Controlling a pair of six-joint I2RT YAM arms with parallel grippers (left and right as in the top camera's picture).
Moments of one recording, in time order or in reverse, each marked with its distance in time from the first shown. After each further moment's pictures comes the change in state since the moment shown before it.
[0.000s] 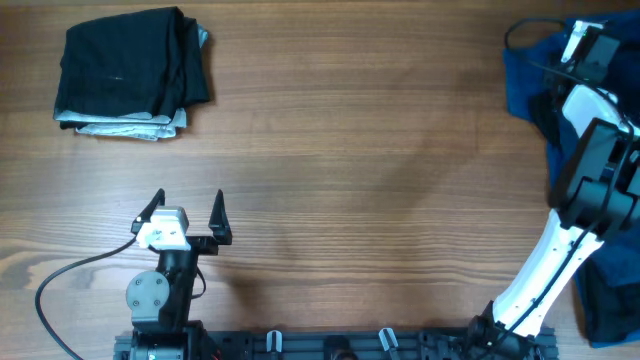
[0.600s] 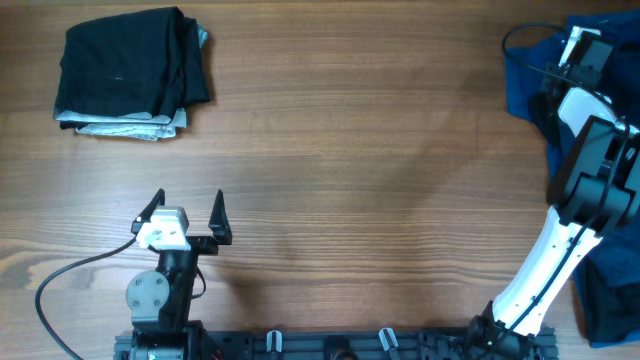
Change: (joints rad) left arm 0.000 0.000 0.000 0.000 0.000 0.000; right arm 0.002 0.032 0.000 0.024 0.049 0.009
